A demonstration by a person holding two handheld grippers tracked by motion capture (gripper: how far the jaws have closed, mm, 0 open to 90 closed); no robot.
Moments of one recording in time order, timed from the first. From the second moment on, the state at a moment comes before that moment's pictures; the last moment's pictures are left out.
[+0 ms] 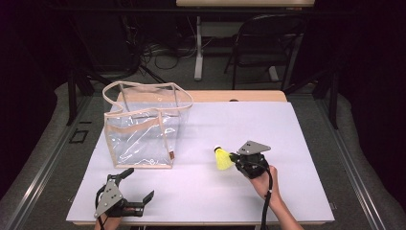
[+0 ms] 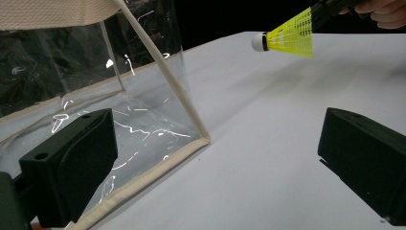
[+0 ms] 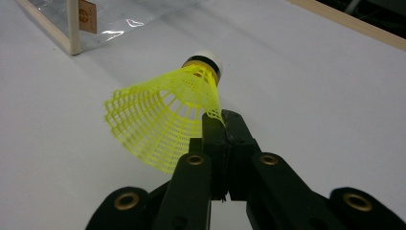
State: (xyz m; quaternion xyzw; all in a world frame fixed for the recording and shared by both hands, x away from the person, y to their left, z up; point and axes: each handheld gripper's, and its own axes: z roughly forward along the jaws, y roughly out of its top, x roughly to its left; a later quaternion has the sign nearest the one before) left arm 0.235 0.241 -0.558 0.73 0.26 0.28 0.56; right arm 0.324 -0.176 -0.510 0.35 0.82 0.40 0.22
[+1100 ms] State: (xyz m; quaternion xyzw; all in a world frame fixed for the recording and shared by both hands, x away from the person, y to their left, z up) left arm 0.235 0.240 -0.557 0.73 0.26 0.29 0.56; right arm 0.324 -0.179 -0.486 0.36 0.81 0.42 0.23
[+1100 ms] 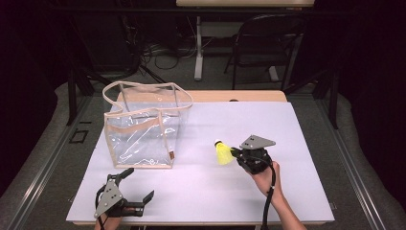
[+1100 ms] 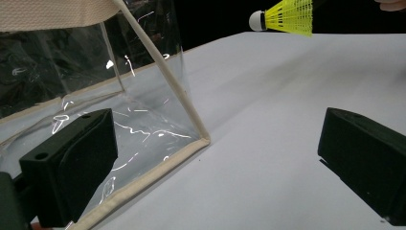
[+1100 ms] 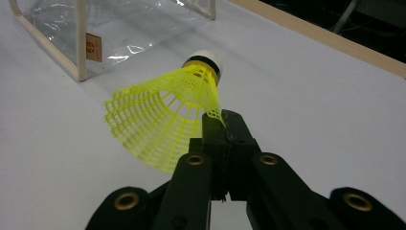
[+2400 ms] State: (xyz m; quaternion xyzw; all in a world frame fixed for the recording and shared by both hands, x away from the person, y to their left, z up) left arm 0.236 0.241 -0.557 0.73 0.26 0.29 0.56; right arm 0.316 -0.187 -0.450 0.35 0.80 0.43 0.24
